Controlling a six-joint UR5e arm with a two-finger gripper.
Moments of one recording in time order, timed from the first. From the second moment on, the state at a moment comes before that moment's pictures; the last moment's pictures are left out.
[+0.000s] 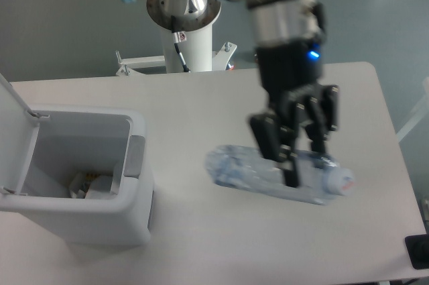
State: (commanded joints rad) arm 2.35 -1.82 -1.20 -0.77 1.42 -0.37
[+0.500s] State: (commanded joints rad) arm 2.12 -1.79 -1.32 -0.77 1.42 -0.37
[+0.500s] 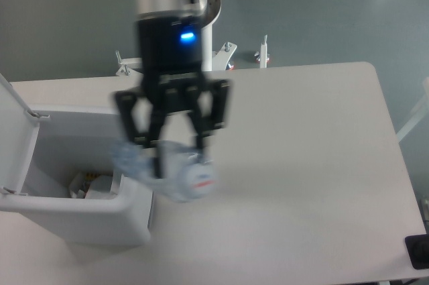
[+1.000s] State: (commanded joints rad) arm 2.09 -1.79 -1.42 -0.77 1.43 -0.37
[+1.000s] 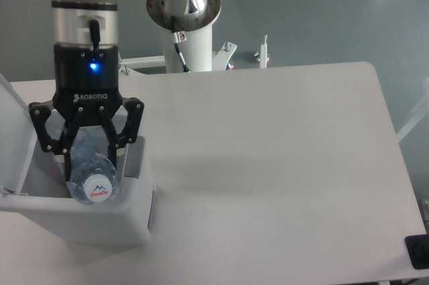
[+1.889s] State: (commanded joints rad) arm 2.36 -1.76 -1.39 -0.77 1.44 -0.14
